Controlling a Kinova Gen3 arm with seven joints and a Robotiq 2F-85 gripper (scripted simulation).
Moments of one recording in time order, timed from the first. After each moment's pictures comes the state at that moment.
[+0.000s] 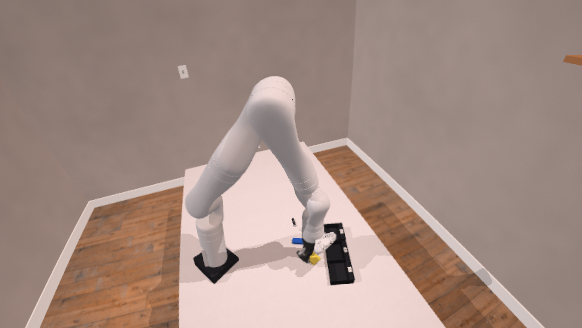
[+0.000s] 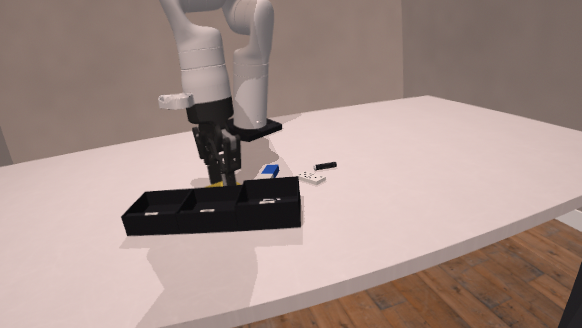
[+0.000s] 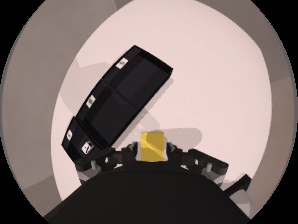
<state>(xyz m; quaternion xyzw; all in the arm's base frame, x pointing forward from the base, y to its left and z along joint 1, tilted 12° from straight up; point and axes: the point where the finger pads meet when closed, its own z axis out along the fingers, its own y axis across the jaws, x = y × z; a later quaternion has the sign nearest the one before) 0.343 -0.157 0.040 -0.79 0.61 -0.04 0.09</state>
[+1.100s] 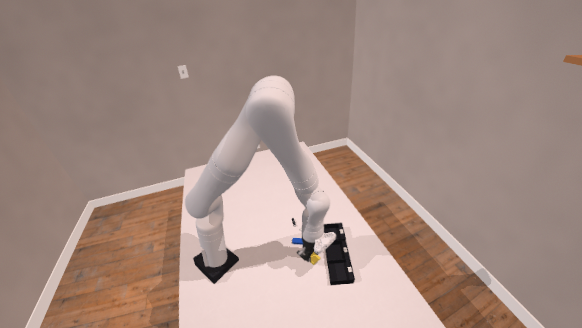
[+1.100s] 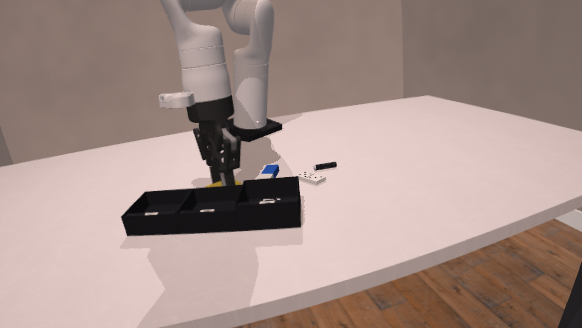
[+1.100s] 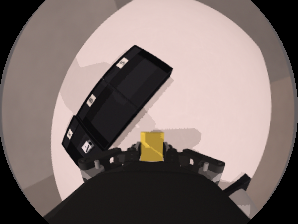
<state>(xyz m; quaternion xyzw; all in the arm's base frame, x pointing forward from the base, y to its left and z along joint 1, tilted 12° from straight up) 0.342 -0.155 0.041 -0.79 0.61 -0.04 0.09</state>
